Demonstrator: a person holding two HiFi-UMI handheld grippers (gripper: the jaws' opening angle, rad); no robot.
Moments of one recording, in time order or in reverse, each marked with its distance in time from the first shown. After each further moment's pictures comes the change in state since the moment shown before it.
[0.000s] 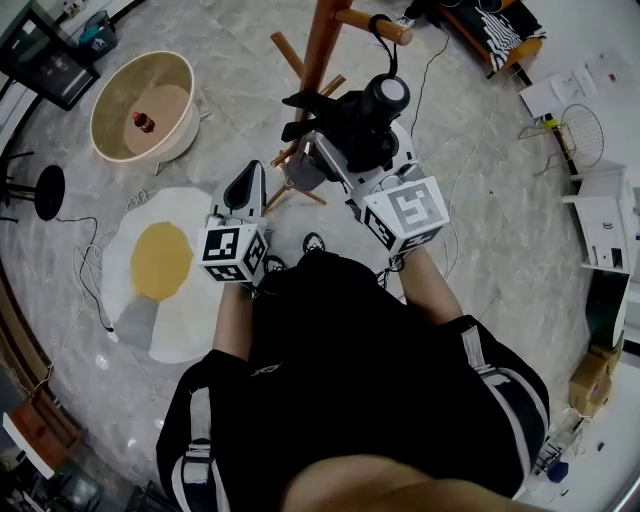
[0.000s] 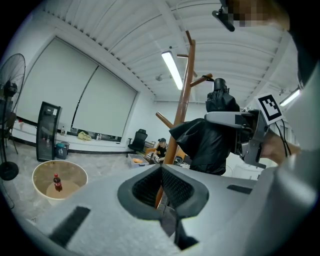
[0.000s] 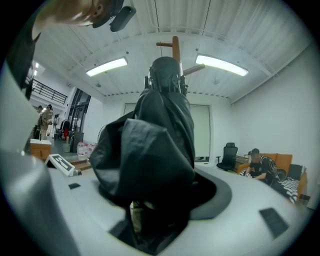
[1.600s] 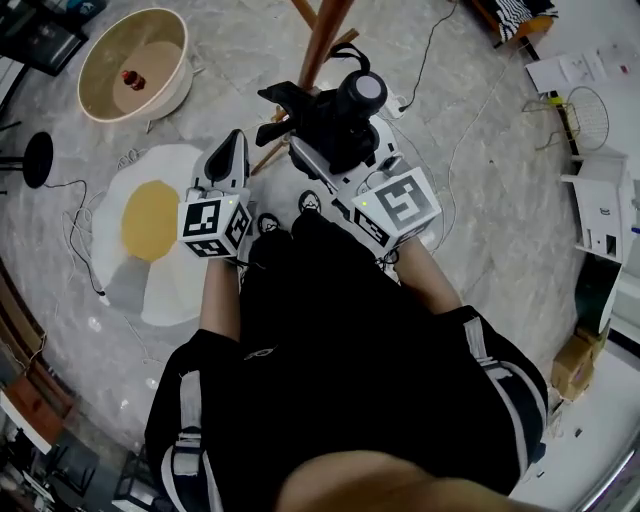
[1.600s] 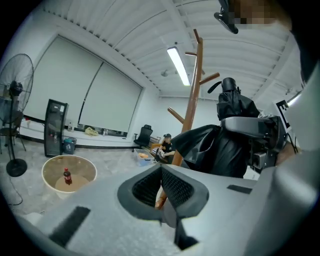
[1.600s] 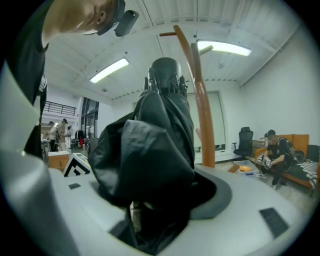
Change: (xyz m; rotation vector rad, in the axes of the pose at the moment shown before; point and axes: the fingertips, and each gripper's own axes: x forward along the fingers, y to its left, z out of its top) left arm -0.025 0.025 -0.022 -0.027 0.053 0.056; right arm -0.006 0.069 -0.041 0.113 0.074 0.182
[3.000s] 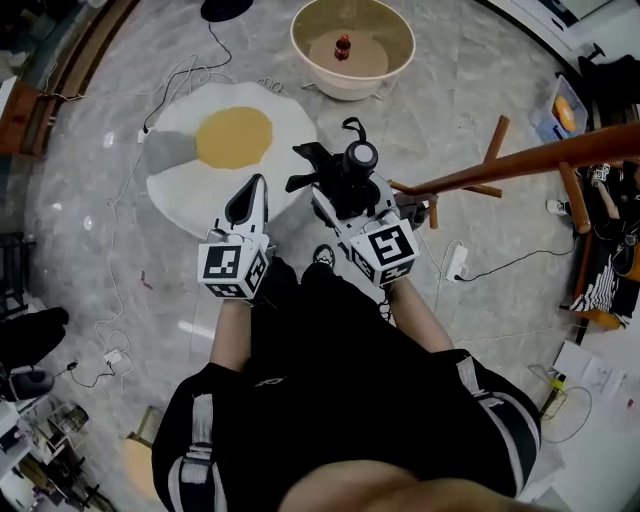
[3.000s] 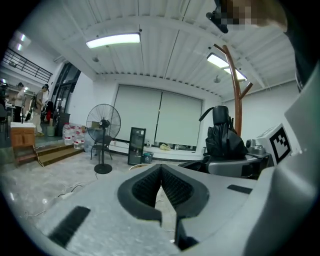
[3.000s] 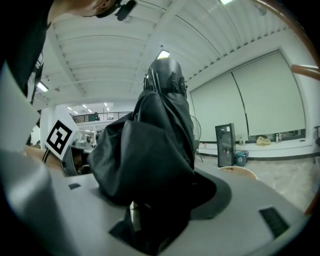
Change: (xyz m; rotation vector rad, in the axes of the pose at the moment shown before) left arm -0.201 0.007 -0.006 -0.068 -0.177 0.888; right arm 0.053 0.131 -0.070 -0.081 0.100 0.800
